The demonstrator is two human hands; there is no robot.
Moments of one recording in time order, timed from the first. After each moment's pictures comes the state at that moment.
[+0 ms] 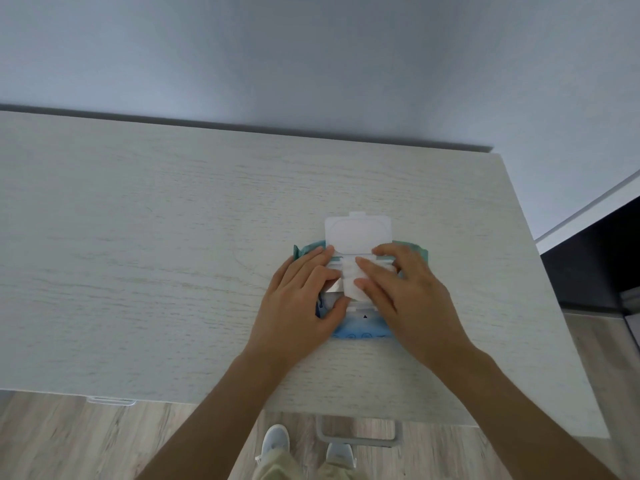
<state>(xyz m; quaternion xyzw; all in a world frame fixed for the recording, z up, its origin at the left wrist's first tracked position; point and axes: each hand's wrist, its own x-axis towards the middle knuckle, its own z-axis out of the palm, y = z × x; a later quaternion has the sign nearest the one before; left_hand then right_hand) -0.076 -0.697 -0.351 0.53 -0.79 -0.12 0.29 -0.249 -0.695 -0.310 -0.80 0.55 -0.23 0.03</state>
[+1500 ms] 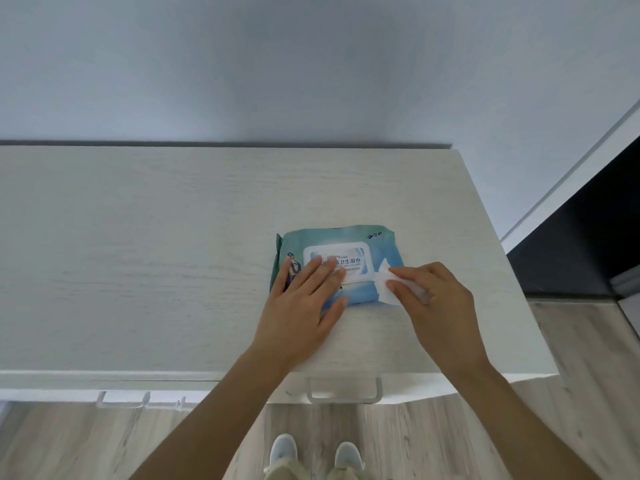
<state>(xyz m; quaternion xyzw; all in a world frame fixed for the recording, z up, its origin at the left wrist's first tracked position) -0.093 -0.661 -0.343 0.50 -0.85 -0.04 0.14 -0.285 -0.633 -0.309 -0.60 0.67 -0.39 0.18</state>
